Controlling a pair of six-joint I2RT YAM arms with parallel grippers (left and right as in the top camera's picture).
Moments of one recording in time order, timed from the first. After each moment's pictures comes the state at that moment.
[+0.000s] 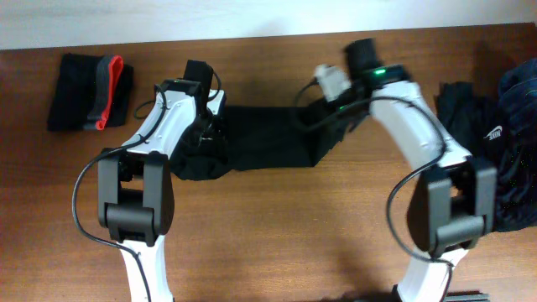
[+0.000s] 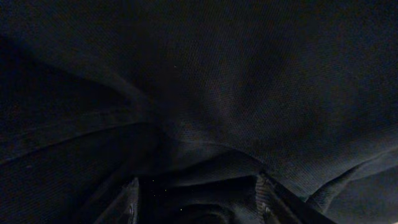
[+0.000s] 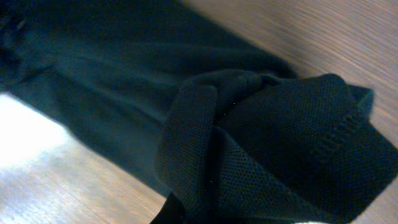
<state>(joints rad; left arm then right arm) -0.20 2.20 1.72 -0.94 0.14 -0.05 0.24 1.98 1.64 -0.90 -0.27 -0.28</state>
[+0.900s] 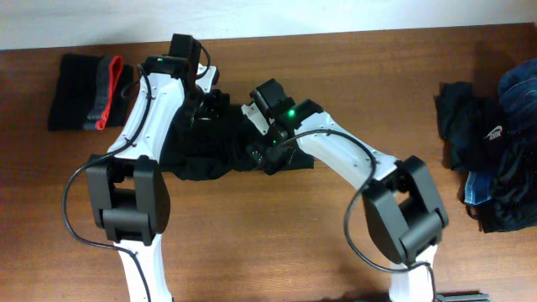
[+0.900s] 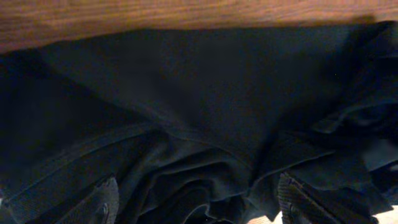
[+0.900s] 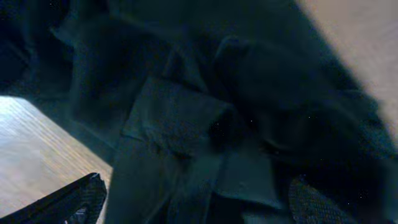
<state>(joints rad) -0.17 2.20 1.95 -1.09 0.20 -0.04 0.56 2.03 1.59 -0.74 -0.01 -0.17</state>
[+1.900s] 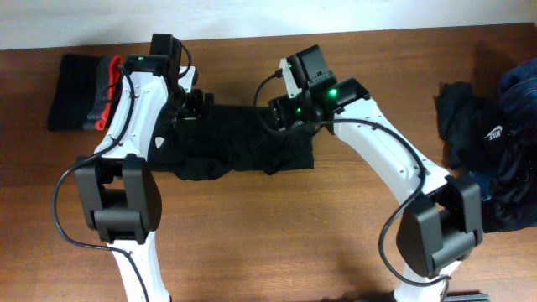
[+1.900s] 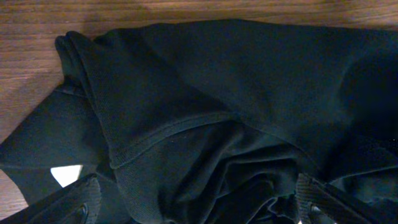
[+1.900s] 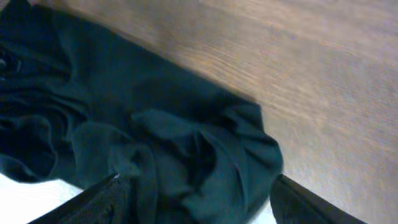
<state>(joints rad) -0.10 2.20 1.95 -1.13 0.10 -0.04 0.43 1.92 1.63 -0.70 -0.04 0.05</state>
